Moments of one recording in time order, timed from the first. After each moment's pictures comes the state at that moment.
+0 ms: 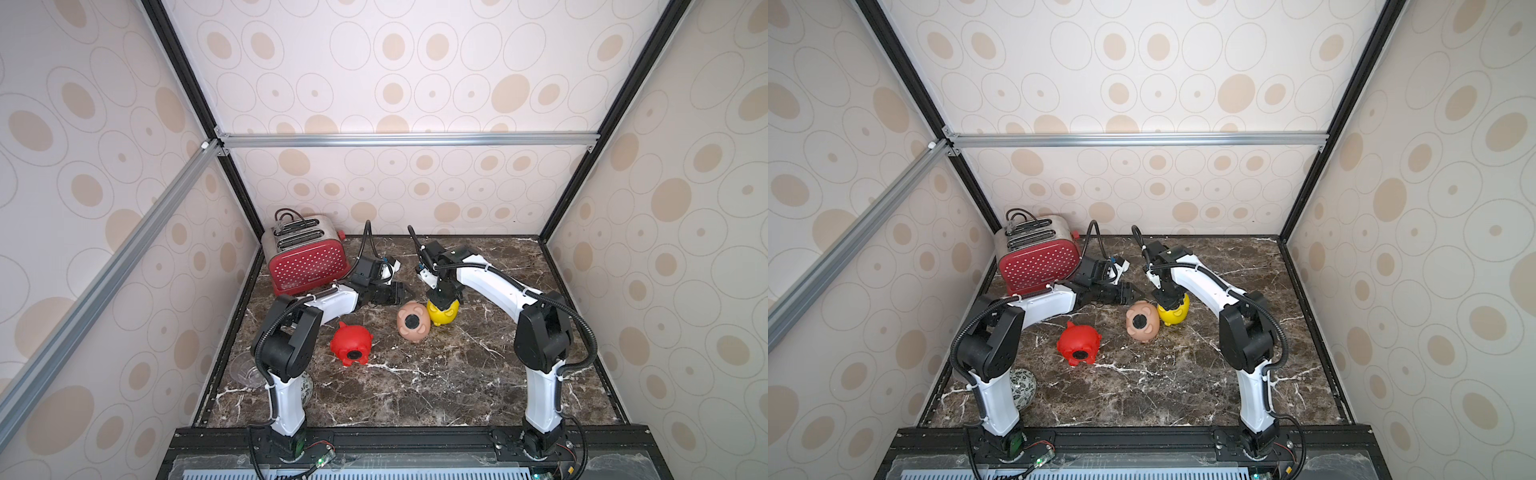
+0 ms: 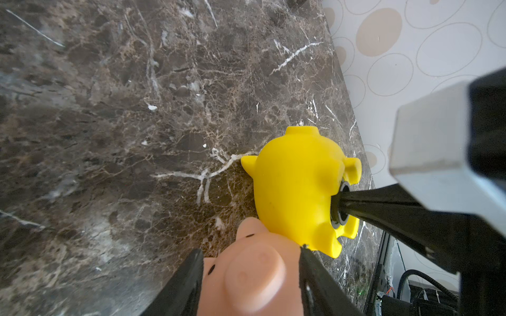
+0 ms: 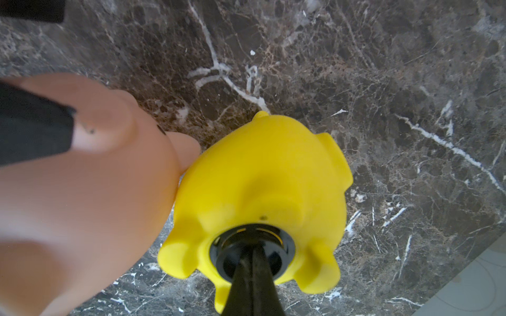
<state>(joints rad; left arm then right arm) -0.45 1.90 1.21 -0.06 0.59 -0.44 0.57 2.01 1.77 -1.18 0.17 -0.14</state>
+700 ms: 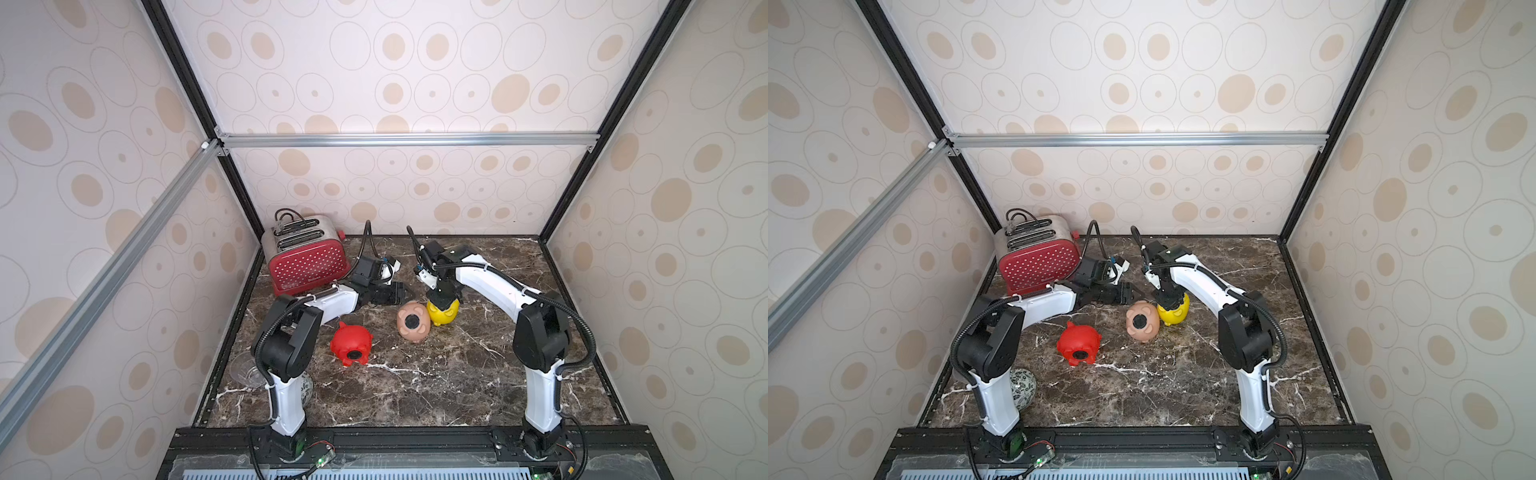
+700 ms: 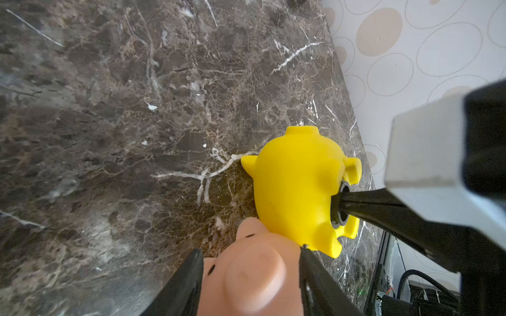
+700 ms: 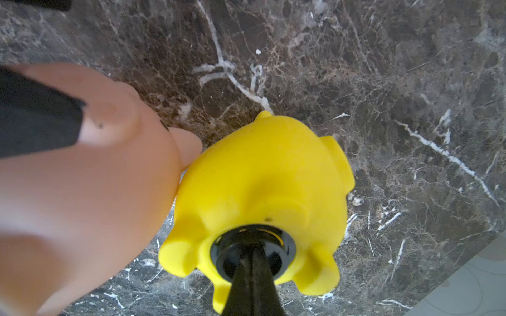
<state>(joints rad) -0.45 1.90 1.21 -0.06 0.59 -0.44 0.57 2.02 1.79 -1.19 0.17 -0.19</state>
